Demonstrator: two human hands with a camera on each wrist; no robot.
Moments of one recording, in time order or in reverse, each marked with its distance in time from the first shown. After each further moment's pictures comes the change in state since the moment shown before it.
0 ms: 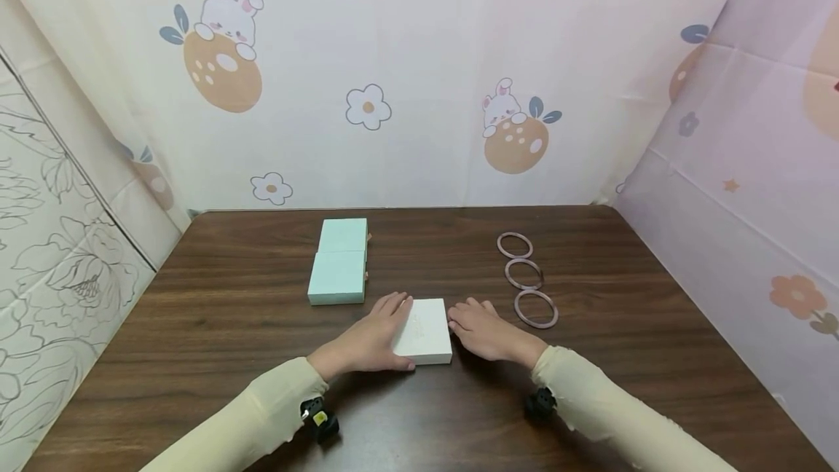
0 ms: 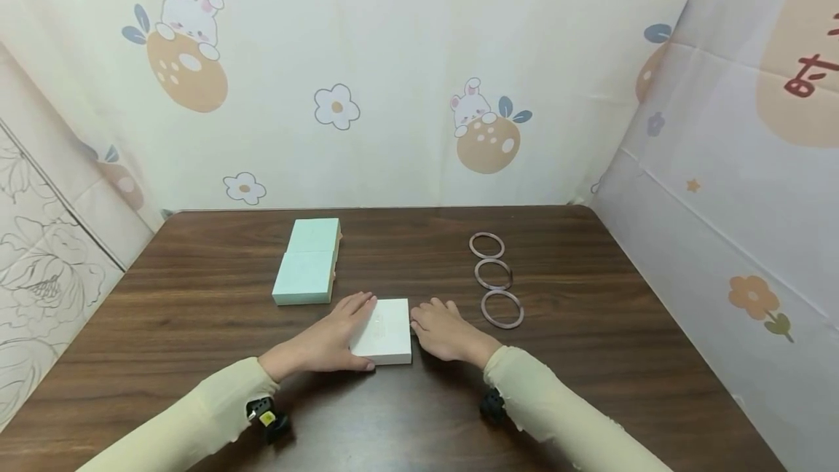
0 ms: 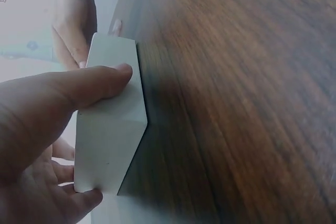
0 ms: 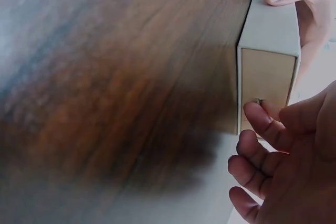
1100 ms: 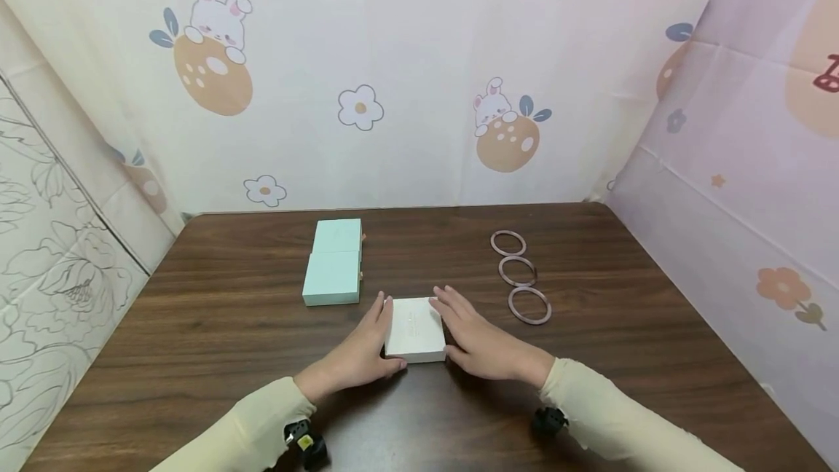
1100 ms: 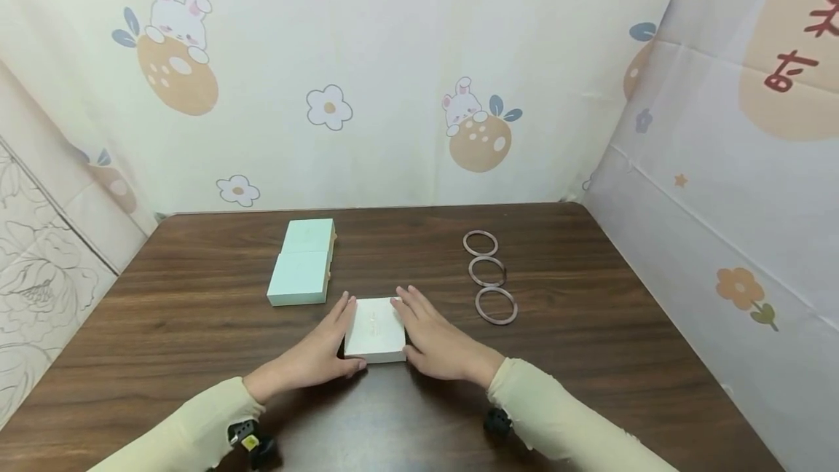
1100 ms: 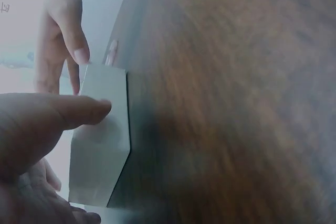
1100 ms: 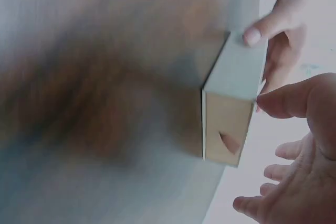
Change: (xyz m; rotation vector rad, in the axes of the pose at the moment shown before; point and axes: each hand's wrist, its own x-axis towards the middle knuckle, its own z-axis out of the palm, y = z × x) left_hand -0.020 0.012 0.008 -0.226 0.100 -0.089; right_hand -0.028 -0.022 -0.009 0.045 0.065 -0.148
